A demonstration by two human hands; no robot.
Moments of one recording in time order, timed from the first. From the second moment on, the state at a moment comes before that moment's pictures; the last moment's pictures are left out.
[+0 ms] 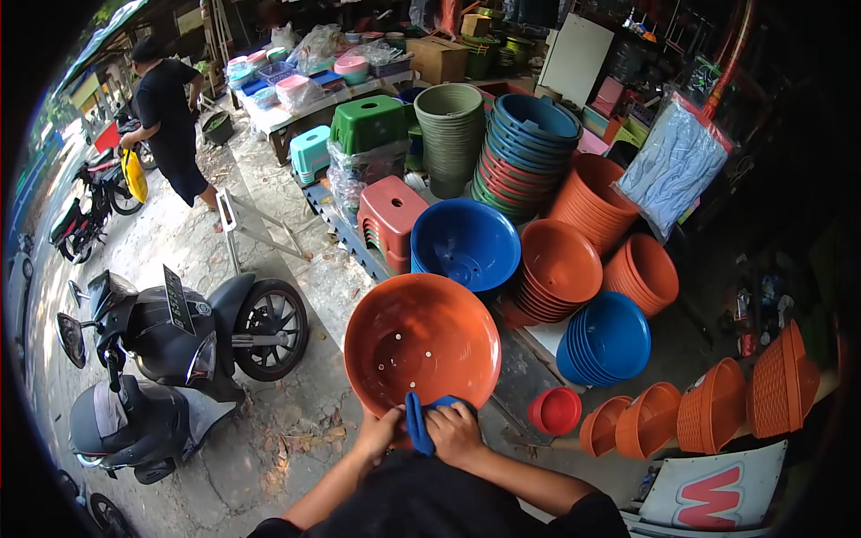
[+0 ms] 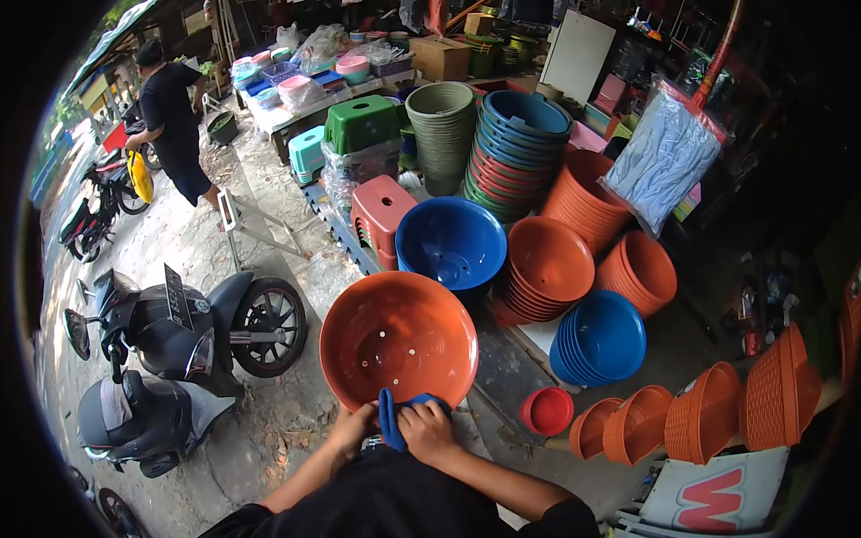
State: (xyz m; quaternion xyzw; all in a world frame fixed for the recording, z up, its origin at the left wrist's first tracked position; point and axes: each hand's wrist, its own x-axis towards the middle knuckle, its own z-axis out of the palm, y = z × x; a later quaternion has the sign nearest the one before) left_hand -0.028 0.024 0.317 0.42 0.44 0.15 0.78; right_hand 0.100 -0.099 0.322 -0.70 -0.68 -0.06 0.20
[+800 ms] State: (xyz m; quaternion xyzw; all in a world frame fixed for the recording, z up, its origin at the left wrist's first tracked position) left_hand -0.051 0.052 0.398 1.00 0.03 -0.05 0.00; right_hand 0.145 -0.113 0.301 -0.64 -0.74 -0.05 0.21
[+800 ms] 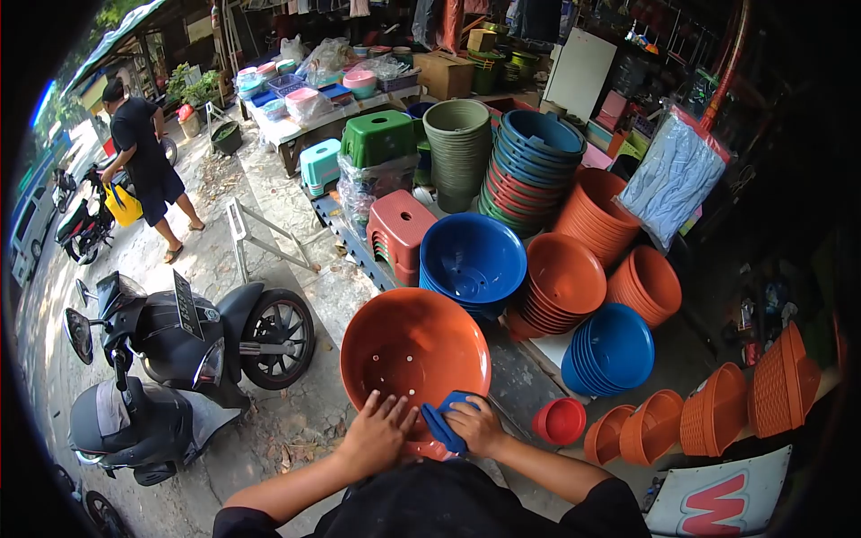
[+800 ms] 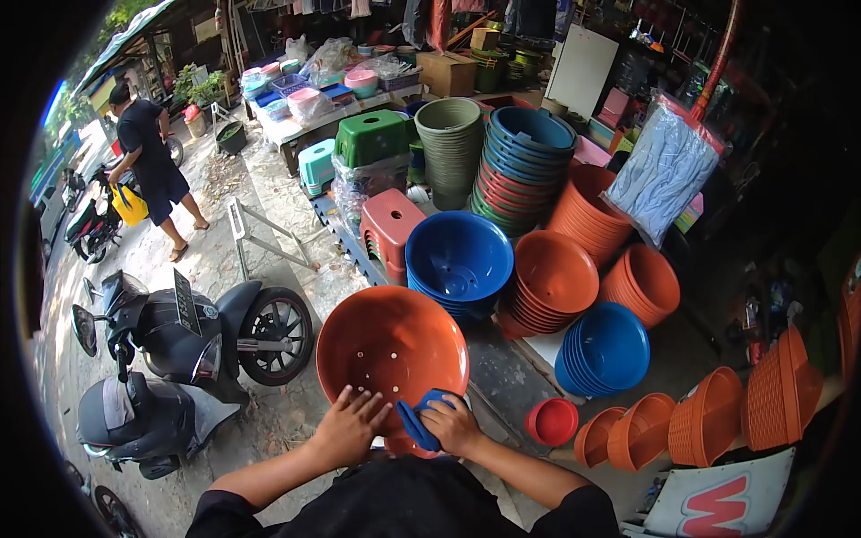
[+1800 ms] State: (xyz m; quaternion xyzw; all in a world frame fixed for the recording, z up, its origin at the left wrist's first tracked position) left_hand -0.074 0.126 0.363 0.98 -0.08 -0.15 0.12; right_hand 0.292 -0.001 0.391 -0.72 -0.57 0.27 0.29
